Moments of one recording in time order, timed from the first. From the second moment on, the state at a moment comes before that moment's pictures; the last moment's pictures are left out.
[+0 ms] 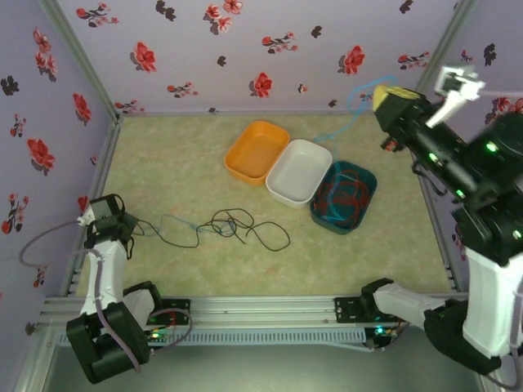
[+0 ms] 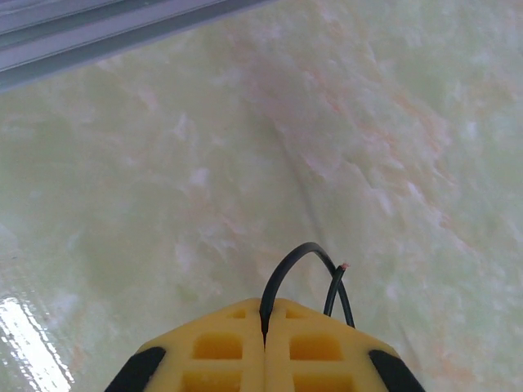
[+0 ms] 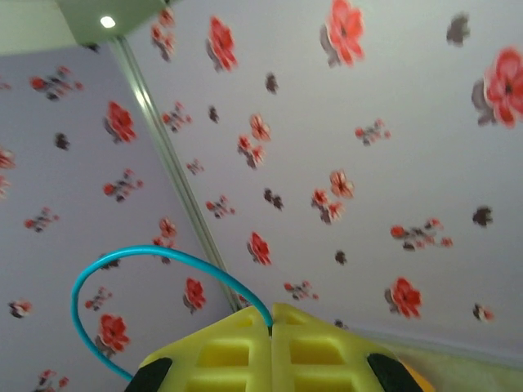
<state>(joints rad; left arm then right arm) 0.32 0.91 0.52 -0.51 -0.15 -0.73 0.41 1.12 2.02 -0.81 -0.21 0.34</state>
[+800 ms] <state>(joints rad) 0.32 0.77 0.54 -0.50 0.19 -0.72 0.39 1.47 1.85 -0.81 -0.15 0.35</state>
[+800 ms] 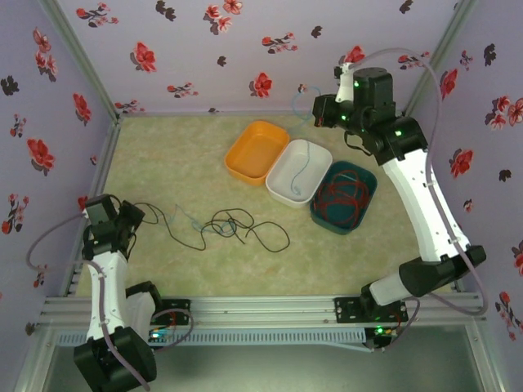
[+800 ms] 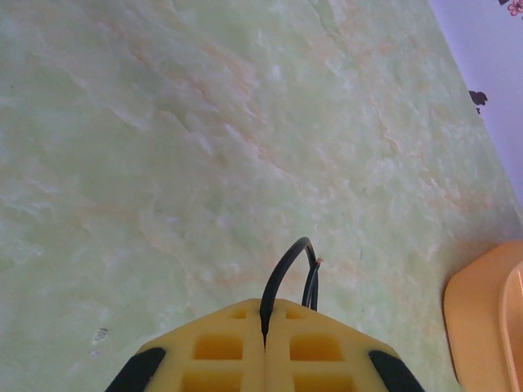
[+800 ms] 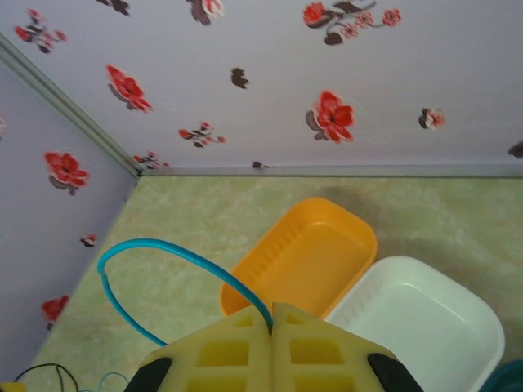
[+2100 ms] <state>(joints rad) 0.32 0.72 0.58 -0.51 0.33 -0.72 0.30 1.94 1.69 -0.82 -0.16 0.38</state>
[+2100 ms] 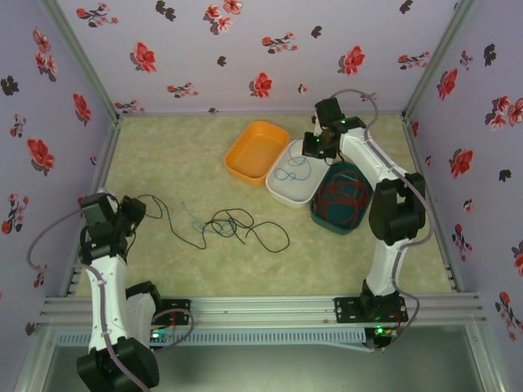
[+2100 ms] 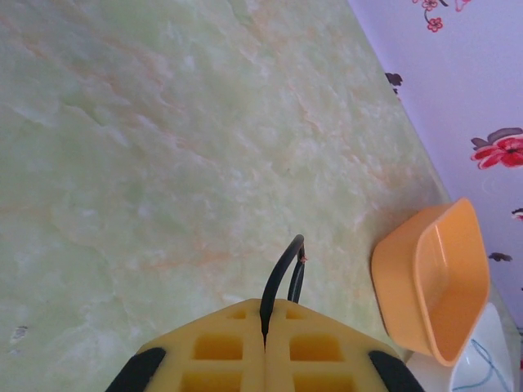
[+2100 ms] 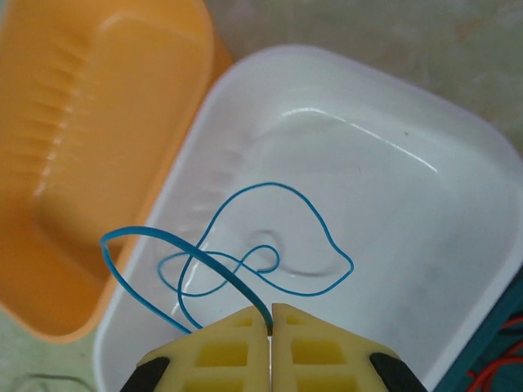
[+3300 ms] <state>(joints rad) 0.15 0.79 0.58 -0.42 0.40 -0.75 0.77 1.77 1.45 -0.49 -0.20 0.35</state>
